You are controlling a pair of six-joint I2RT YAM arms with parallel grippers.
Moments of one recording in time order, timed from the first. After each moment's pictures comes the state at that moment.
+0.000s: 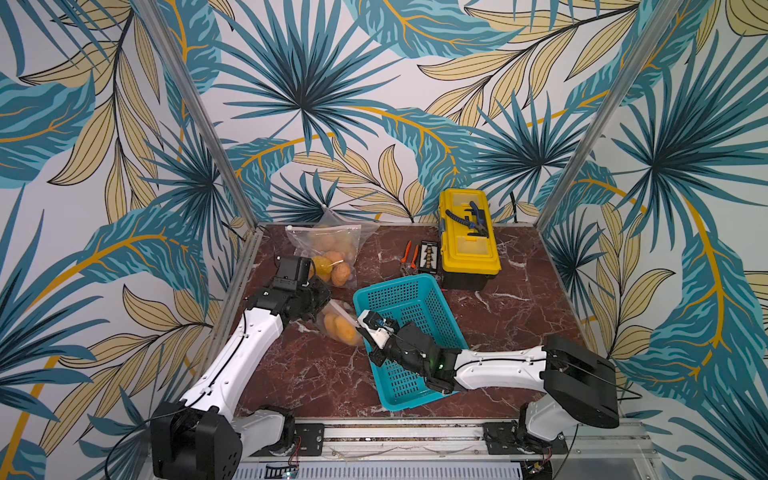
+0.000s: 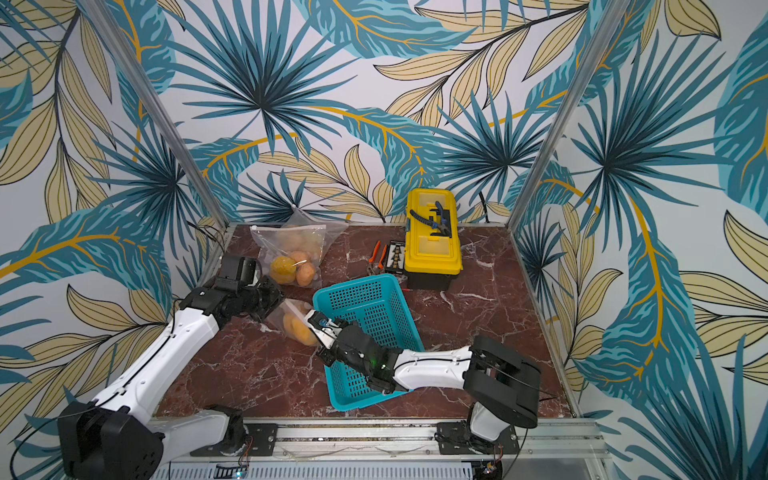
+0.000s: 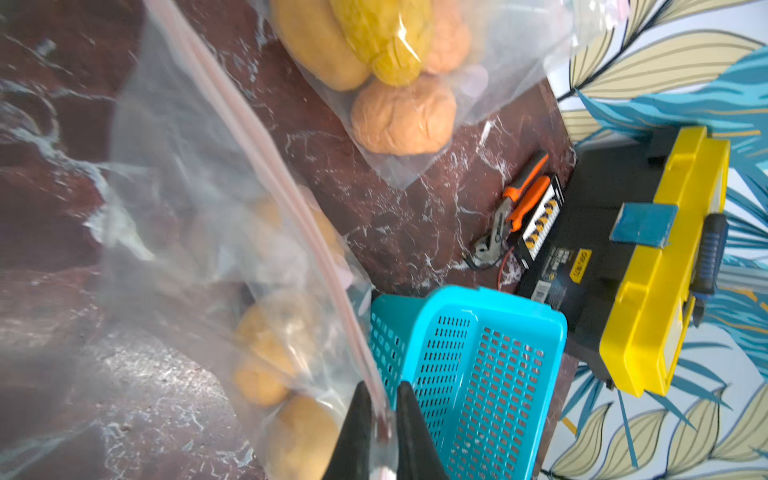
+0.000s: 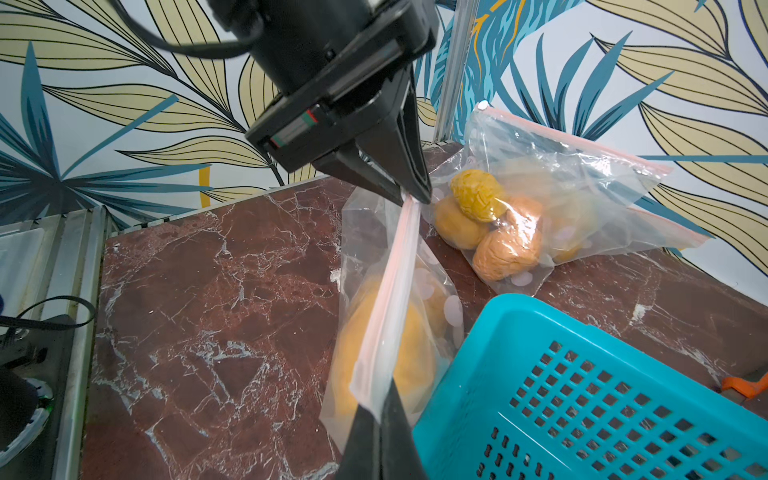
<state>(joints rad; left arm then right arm) -0.14 1.21 1.02 -0.71 0.17 -1.01 1.14 1.60 0.77 0.60 0.22 -0.02</state>
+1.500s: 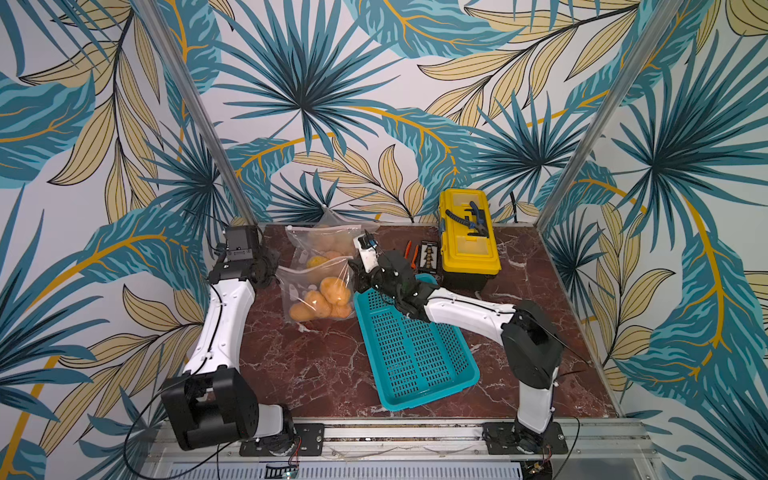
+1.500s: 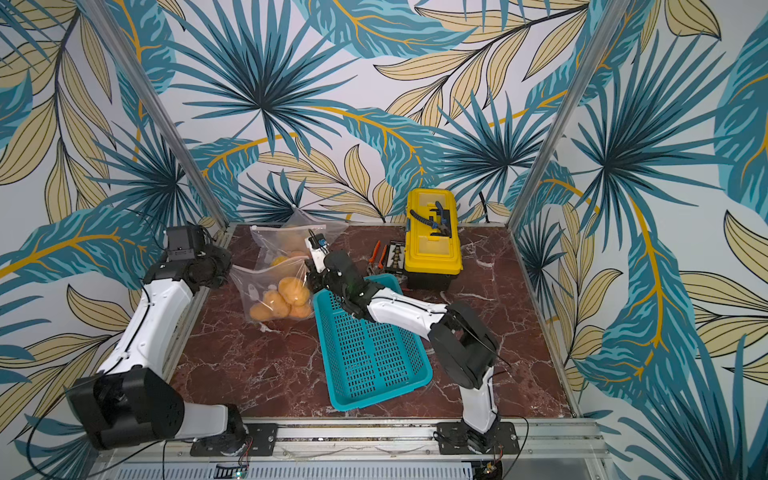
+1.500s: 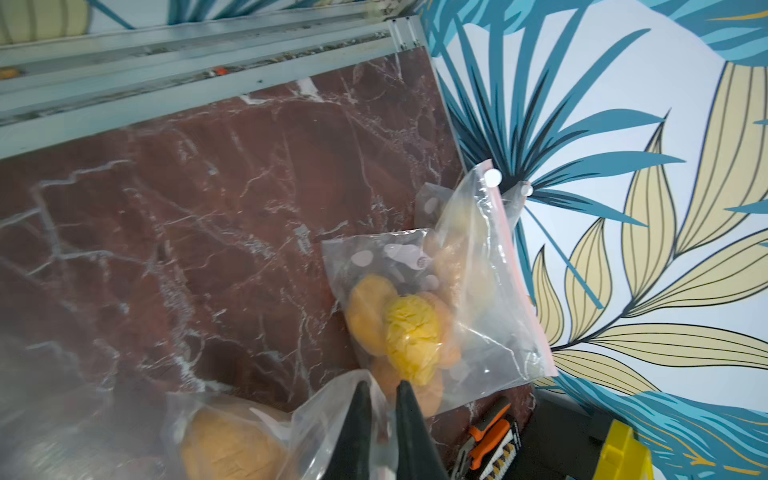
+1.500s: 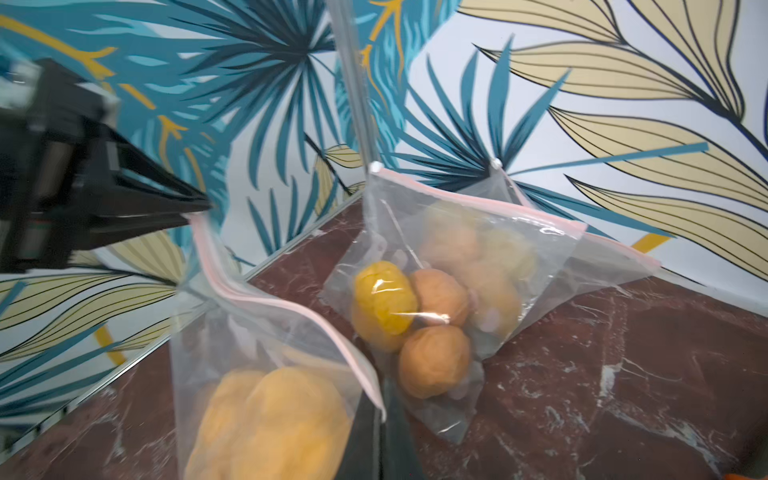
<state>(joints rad) 0.19 1.43 1.31 -0.64 0.05 -1.06 0.79 1.99 1.50 0.24 0.04 0.20</state>
